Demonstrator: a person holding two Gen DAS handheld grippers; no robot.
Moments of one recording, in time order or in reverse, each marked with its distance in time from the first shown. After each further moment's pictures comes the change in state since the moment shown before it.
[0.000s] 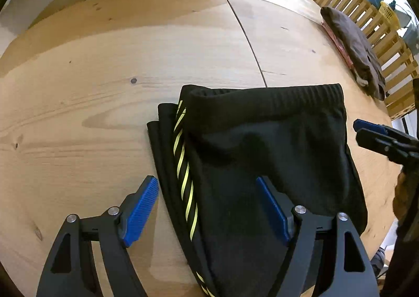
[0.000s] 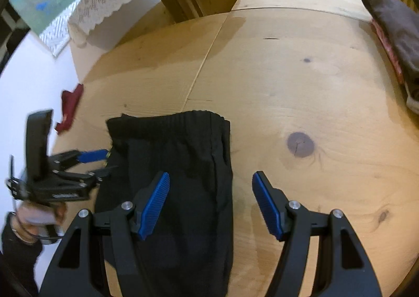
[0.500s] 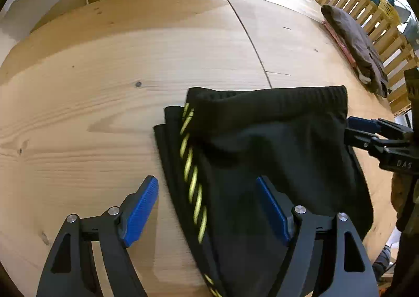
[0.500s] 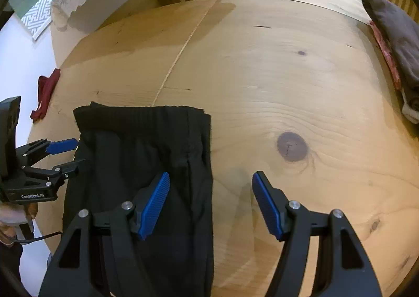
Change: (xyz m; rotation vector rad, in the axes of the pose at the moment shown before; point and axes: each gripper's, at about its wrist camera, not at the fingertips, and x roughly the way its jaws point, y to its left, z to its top) left arm 0.002 0.008 0.014 0.010 -0.005 -0.008; right arm 0.028 0.009 0.011 -0.050 0.030 -0.128
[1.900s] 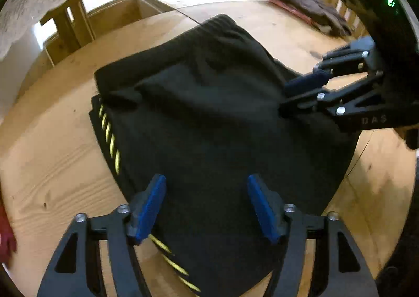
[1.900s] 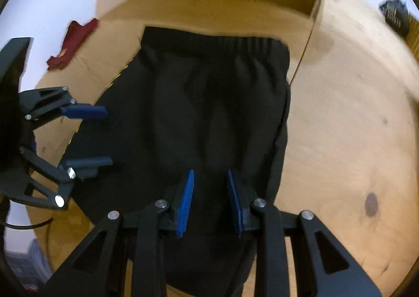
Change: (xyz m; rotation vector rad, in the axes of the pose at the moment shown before) left arm -0.008 0.030 -0.010 0.439 -0.119 0.012; right arm 0.053 0.121 0.030 -0.338 0.023 -0.049
